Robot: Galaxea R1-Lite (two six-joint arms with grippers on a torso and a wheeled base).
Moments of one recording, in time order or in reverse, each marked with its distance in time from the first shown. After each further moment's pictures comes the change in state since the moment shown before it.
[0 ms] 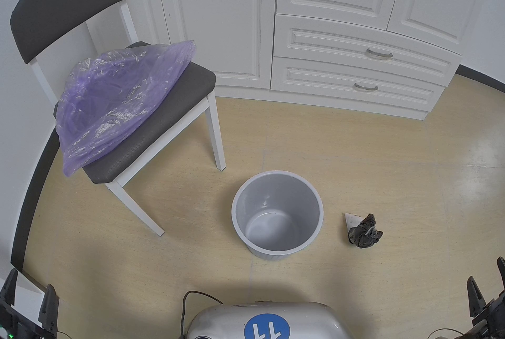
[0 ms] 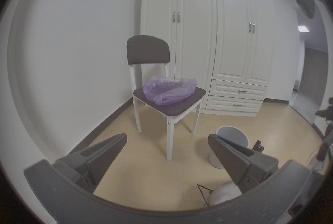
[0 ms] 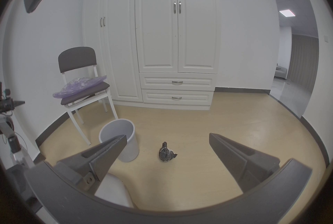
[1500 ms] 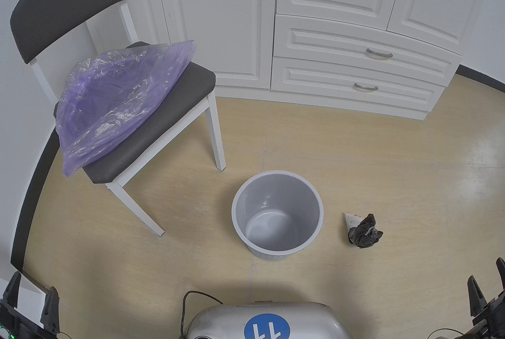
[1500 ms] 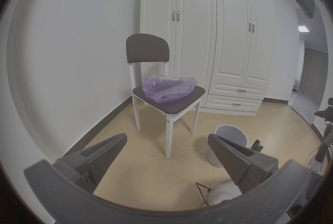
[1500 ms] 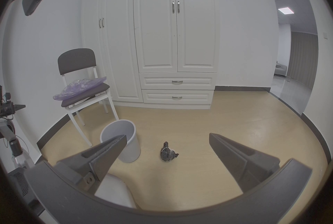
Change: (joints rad) left arm -0.001 0.000 0.000 0.024 -0.004 -0.023; right arm 0.002 0.000 0.000 0.001 -0.001 0.033
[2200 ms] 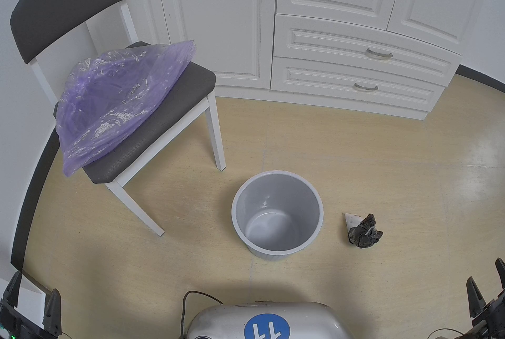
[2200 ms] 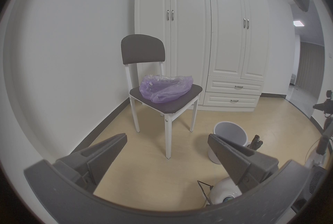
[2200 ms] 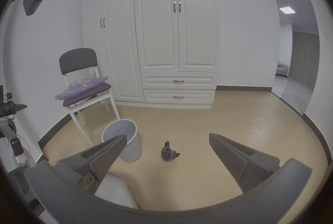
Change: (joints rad) left arm -0.001 0.000 0.000 0.002 -0.021 0.041; right arm 0.001 0.000 0.000 0.003 0.014 -0.001
